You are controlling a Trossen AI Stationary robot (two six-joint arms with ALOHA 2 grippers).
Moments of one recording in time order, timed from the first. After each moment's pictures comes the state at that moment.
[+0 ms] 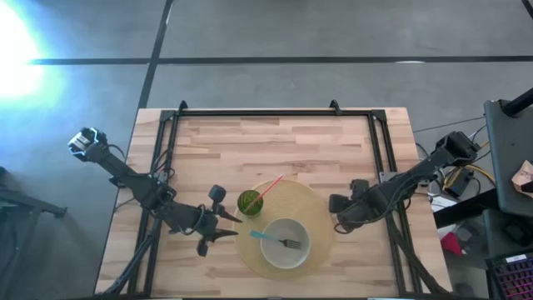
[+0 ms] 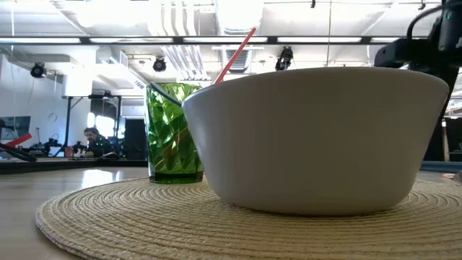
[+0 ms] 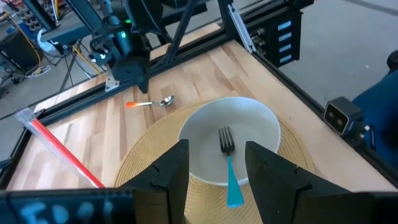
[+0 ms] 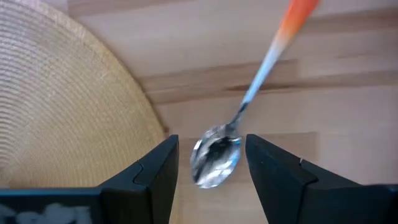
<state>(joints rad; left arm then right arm) -0.61 1.16 0.89 -0.13 -0.41 0.12 0.54 1.33 0.83 -1.04 0.21 2.24</state>
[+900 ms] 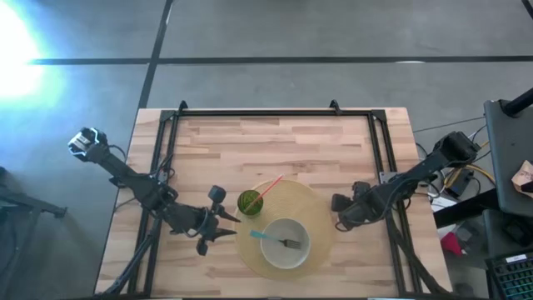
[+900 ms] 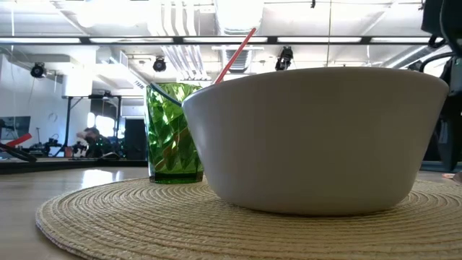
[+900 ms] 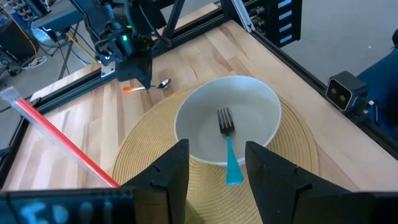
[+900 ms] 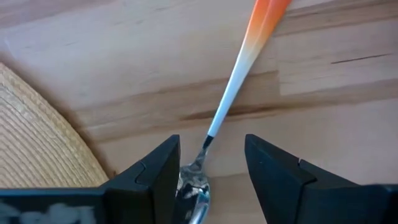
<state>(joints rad) -0.61 1.16 0.86 -0.17 -0.41 0.12 0.52 1.33 0.61 -0.83 0.17 2.31</state>
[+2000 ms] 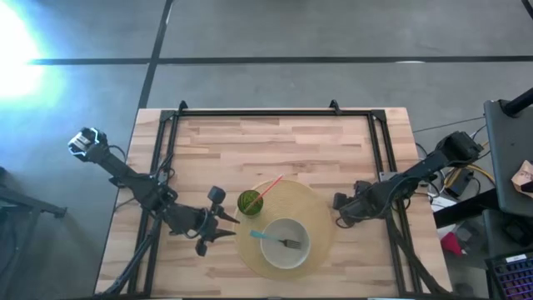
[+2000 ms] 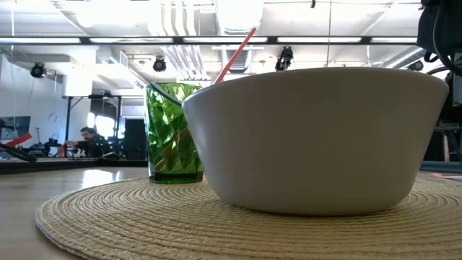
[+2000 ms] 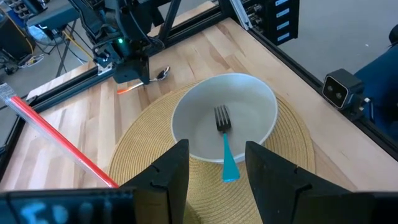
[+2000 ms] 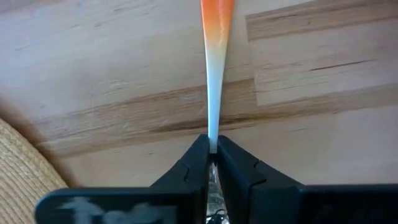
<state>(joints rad) -0.62 1.16 0.86 -0.18 -0.41 0.11 0.47 1.33 0.53 -0.80 0.11 2.27</state>
